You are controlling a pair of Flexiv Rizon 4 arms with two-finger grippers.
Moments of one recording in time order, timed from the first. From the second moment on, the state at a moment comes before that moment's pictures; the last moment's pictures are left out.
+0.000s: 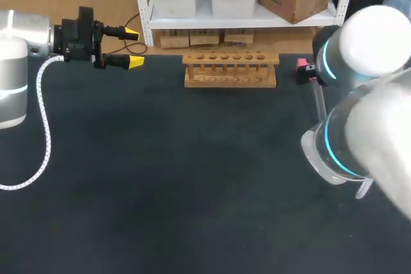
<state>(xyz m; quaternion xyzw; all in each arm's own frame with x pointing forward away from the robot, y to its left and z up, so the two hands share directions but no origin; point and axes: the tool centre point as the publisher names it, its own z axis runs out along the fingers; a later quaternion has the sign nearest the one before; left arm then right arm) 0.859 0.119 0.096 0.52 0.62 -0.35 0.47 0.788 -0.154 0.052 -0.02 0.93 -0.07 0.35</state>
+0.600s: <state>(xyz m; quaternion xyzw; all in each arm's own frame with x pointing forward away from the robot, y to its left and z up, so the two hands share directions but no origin) 0.859 0.119 0.096 0.52 0.62 -0.35 0.47 0.788 -0.144 0.020 0.01 0.94 -0.10 0.34</state>
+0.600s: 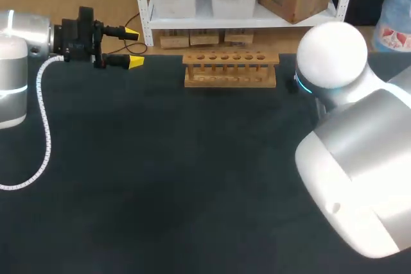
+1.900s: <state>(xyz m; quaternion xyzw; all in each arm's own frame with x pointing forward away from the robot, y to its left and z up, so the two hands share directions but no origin) 0.859 0.119 0.096 0.52 0.62 -0.35 0.47 0.789 -0.148 -0.013 -0.04 0.95 0.01 0.30</state>
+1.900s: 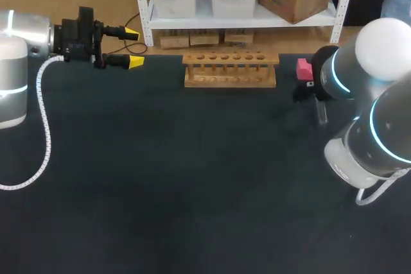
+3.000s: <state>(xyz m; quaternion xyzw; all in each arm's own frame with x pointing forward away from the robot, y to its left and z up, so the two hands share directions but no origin) 0.859 0.119 0.096 0.52 0.62 -0.35 0.47 0.792 -0.153 -0.018 -0.07 0.96 0.08 0.28</state>
